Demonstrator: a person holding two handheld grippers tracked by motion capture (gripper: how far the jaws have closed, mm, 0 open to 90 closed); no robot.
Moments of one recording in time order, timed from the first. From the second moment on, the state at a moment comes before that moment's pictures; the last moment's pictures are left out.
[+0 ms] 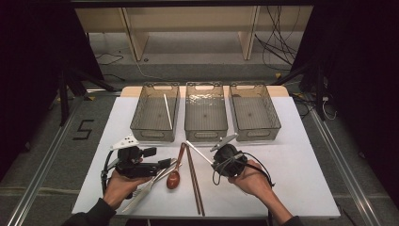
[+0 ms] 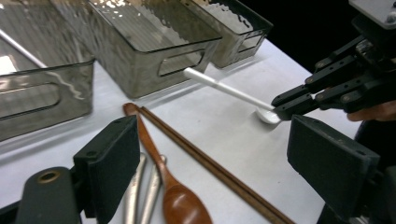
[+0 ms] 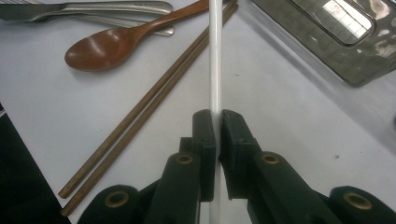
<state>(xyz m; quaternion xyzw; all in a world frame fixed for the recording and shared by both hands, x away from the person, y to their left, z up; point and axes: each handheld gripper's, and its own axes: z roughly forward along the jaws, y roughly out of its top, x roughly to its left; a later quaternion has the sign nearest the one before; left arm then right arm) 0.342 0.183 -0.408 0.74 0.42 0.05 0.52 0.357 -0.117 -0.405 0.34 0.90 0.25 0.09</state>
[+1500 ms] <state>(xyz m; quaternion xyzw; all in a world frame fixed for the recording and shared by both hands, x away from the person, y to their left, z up) 0.375 0.131 -0.409 0.68 0.46 -0.07 0.57 0.348 -0.096 -0.383 0.31 0.87 0.38 0.11</state>
